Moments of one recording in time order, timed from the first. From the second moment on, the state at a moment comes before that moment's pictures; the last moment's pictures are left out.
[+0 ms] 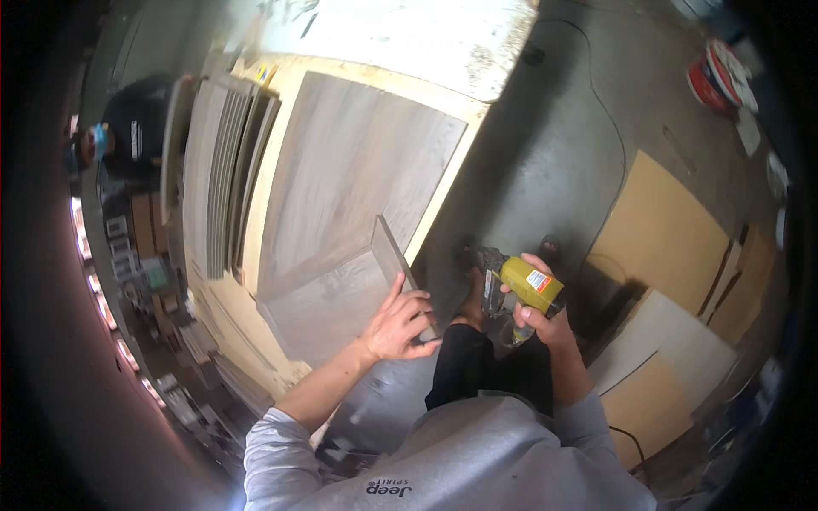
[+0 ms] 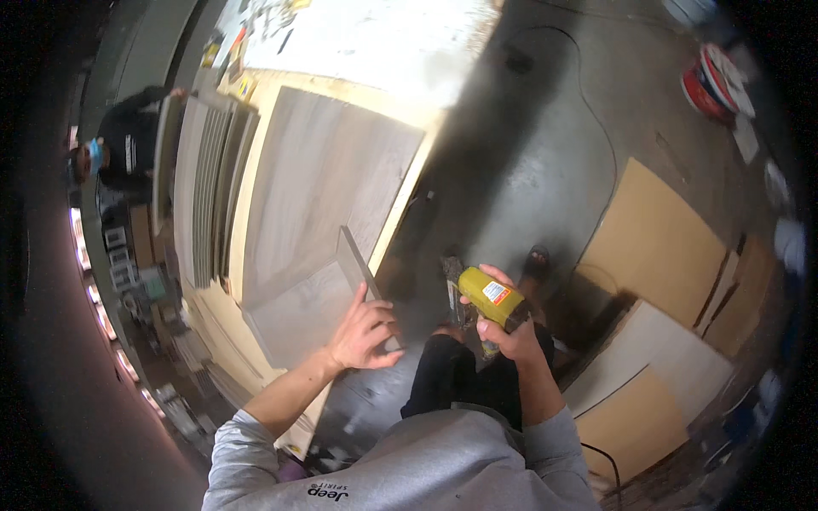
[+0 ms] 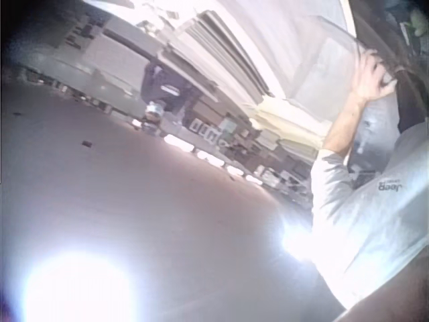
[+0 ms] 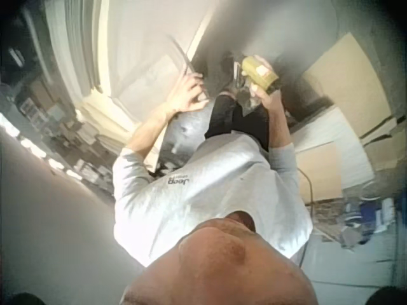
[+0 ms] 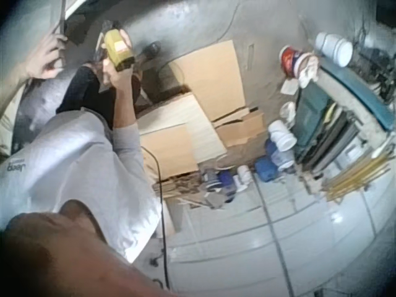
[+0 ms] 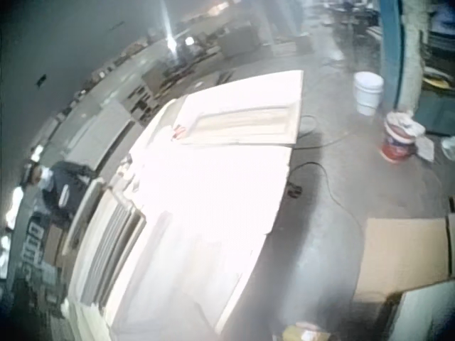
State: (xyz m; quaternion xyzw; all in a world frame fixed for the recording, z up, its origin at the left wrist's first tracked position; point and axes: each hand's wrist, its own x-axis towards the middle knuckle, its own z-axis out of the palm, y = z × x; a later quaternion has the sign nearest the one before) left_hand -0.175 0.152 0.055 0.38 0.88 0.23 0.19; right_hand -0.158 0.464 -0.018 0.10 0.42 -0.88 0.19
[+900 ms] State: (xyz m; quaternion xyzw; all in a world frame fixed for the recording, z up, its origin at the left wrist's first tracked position) left_hand -0.220 0.124 0.019 -0.02 0.99 0.16 -0.05; right_hand -0.173 0.427 -0.023 0.06 0.38 -0.87 0.32
